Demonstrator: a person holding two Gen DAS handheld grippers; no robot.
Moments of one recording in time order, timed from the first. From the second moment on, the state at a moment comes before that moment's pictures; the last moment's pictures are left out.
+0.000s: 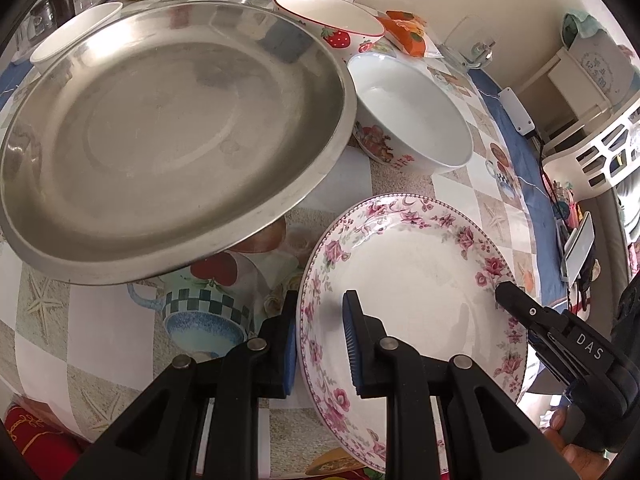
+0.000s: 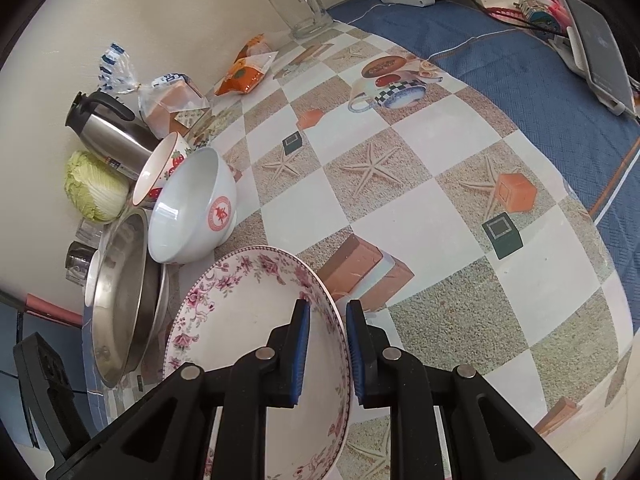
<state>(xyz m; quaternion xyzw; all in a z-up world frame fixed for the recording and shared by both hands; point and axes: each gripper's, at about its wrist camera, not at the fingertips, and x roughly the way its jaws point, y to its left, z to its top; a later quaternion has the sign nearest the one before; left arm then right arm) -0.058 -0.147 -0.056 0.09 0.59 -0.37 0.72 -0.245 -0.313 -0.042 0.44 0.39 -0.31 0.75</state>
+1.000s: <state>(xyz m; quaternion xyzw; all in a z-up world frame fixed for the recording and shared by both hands) -0.058 -0.138 -0.025 0.06 0.56 -0.40 0.73 -0.260 -0.310 -0.026 0.44 0.36 -0.32 0.76</state>
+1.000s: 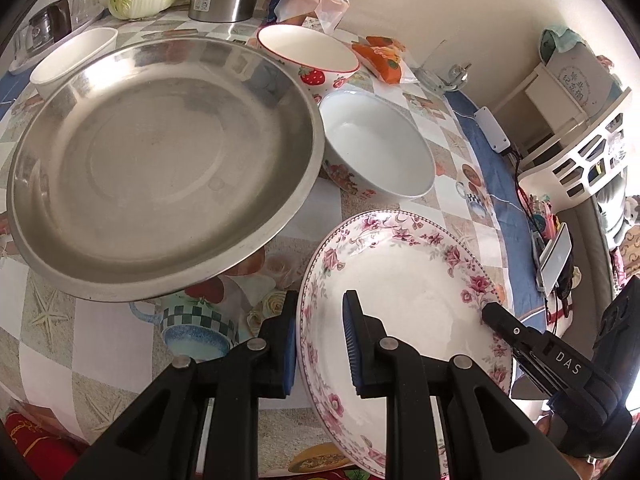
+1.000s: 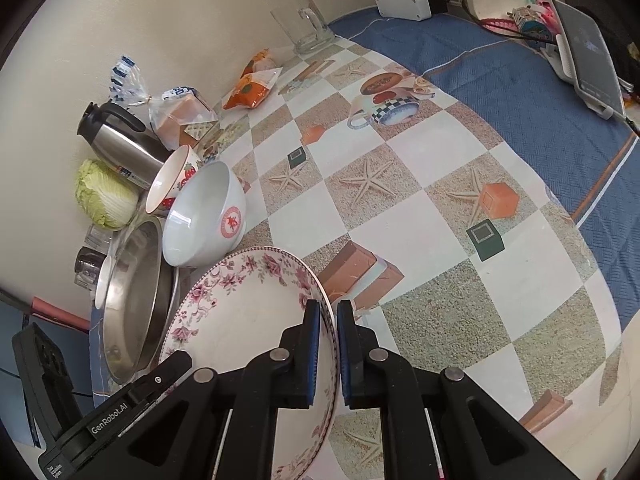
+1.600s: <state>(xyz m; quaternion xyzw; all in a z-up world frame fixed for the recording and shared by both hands) -0.032 -0.131 0.014 0.05 0.51 -0.40 0.76 -0.239 -0.300 0.011 0.42 0.33 -0.30 0.79</state>
